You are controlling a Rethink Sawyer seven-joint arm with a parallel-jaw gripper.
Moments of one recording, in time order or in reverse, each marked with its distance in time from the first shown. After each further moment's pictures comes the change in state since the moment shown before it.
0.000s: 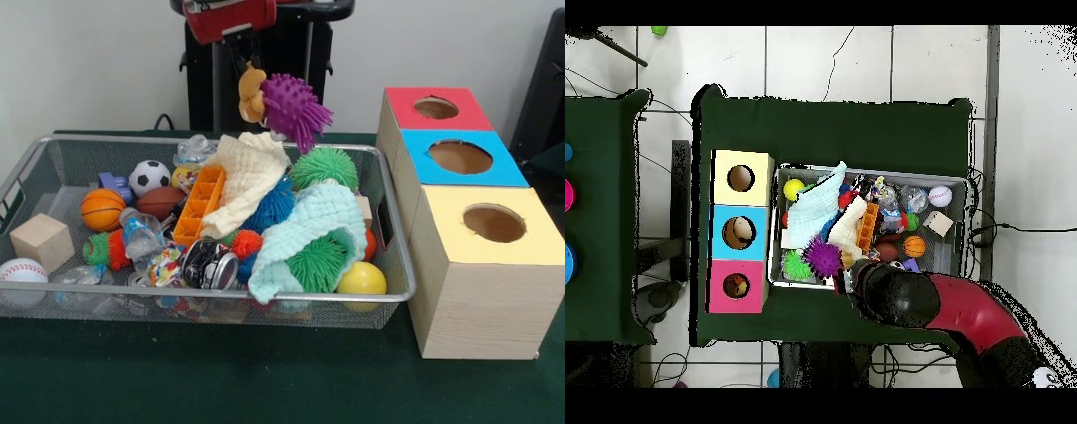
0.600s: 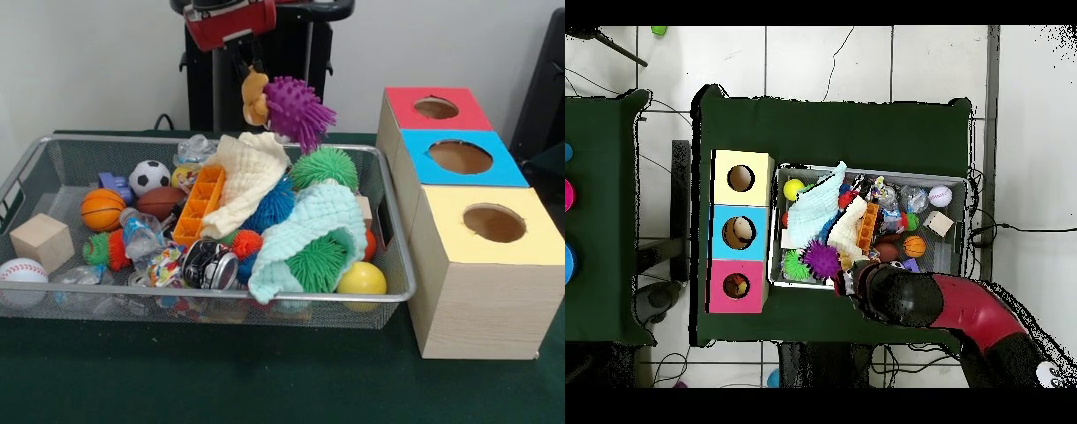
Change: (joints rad) arm -0.067 0.037 0.070 0.015 -0.015 0.001 -0.002
